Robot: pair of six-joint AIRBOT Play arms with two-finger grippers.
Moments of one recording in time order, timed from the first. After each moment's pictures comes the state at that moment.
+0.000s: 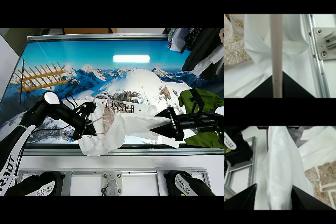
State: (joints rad) left arm -0.23 -1.27 0.95 0.77 -1.52 -0.06; right arm -0.31 -1.03 0.72 -0.30 1.77 -0.04
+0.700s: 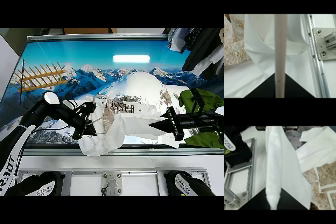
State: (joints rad) left arm -0.23 -1.27 0.95 0.77 -1.52 -0.06; right arm -0.31 -1.03 0.72 -0.29 1.77 -0.04
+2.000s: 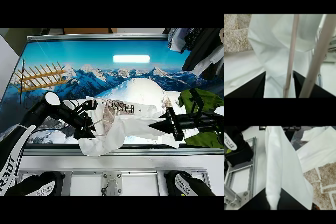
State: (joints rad) left arm -0.23 -1.27 0.95 0.83 -1.48 -0.26; right arm -0.31 -1.03 0.72 -0.29 1.77 -0.04
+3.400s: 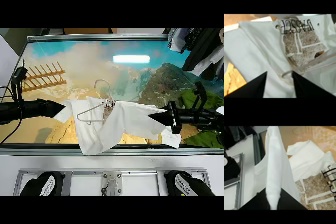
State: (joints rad) left arm 0.22 -0.83 0.95 0.87 -1.31 -1.07; right arm -0.31 -1.03 0.72 -0.17 1.66 -0.01
